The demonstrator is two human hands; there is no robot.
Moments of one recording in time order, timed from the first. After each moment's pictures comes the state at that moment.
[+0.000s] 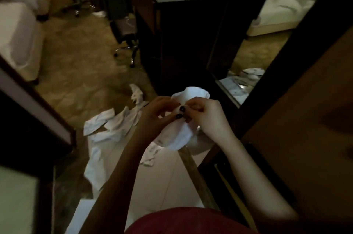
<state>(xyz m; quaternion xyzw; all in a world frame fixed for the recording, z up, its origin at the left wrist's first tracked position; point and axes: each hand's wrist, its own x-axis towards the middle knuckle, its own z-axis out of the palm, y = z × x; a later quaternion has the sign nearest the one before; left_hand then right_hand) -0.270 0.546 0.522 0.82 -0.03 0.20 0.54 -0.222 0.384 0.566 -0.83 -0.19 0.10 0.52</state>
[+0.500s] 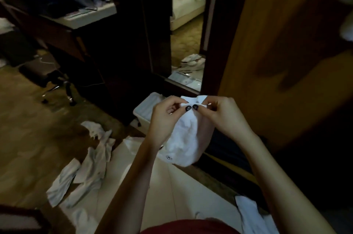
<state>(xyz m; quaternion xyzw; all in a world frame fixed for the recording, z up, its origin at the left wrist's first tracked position) -0.227 0.506 0.548 0.74 -0.22 0.05 0.64 -0.271 0.334 0.585 -0.91 0.02 -0.09 0.40</state>
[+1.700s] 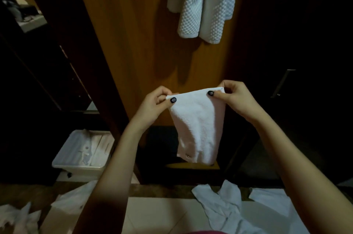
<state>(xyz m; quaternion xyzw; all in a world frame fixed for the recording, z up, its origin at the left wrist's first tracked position) -0.283 0.258 0.586 0.63 -0.45 -0.23 0.59 -0.457 0.073 0.617 -0.81 0.23 -0.25 0.49</state>
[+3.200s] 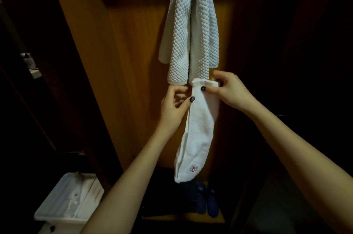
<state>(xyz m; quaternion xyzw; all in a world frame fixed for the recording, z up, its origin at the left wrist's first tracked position) -0.294 0.117 0.655 0.57 -0.46 0.01 0.68 -0.420 -0.014 0.726 -0.87 0.12 -0.34 0.33</state>
